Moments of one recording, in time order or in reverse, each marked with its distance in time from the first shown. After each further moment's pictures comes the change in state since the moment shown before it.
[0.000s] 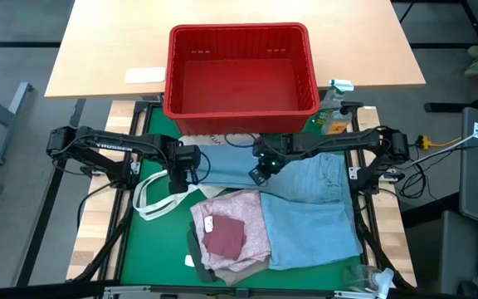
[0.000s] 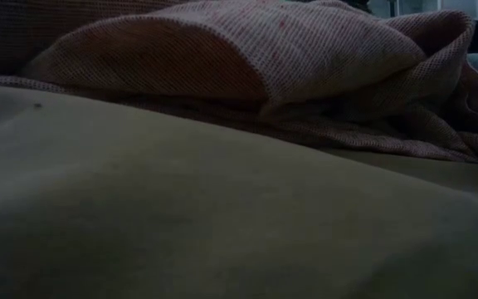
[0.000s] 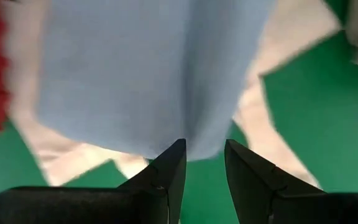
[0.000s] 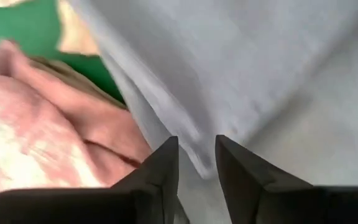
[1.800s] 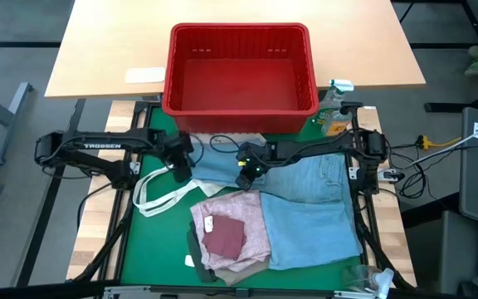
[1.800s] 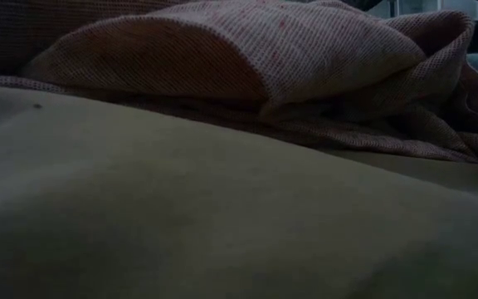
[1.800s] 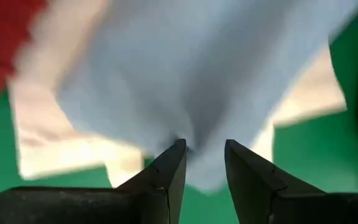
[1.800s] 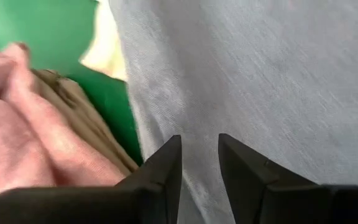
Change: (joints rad) left arm 0.160 -0.165 -0.163 0.211 0.037 -0.138; right arm 0.000 0.200 0.000 0.332 -0.019 -0.207
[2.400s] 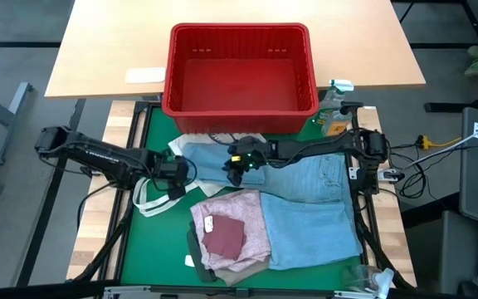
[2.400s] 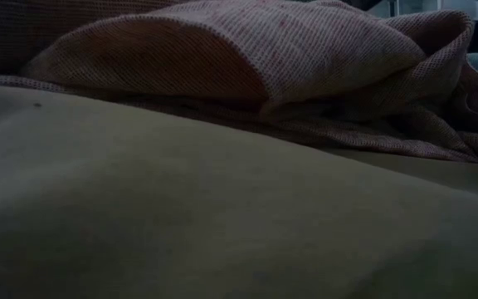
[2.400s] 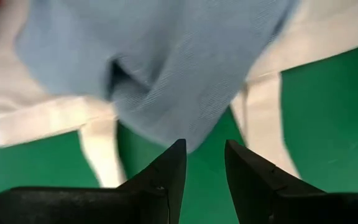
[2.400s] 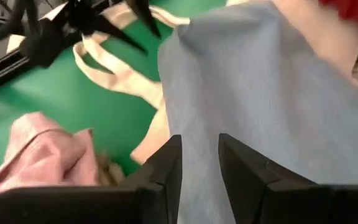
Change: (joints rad) left arm -0.329 -0.006 -0.144 0.032 -0.227 -0.231; right arm 0.000 -0.002 0.000 0.344 0.073 -0.152
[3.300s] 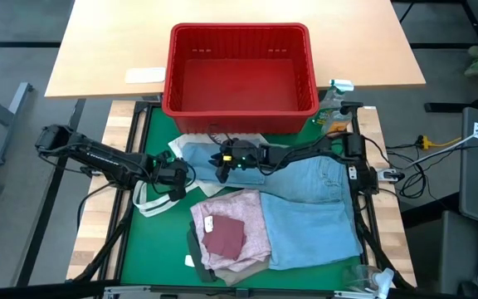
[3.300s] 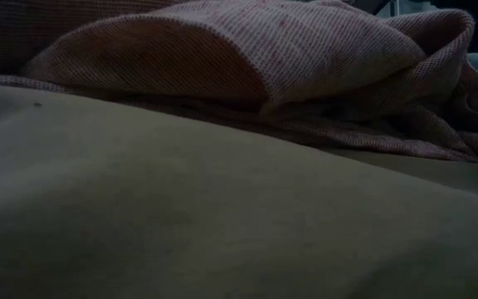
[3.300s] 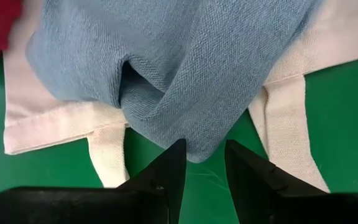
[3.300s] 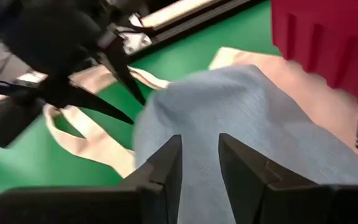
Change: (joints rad) left arm -0.050 0.000 -0.087 0.112 -0.108 -0.016; right arm -0.010 0.192 0.000 0.426 0.136 -0.028
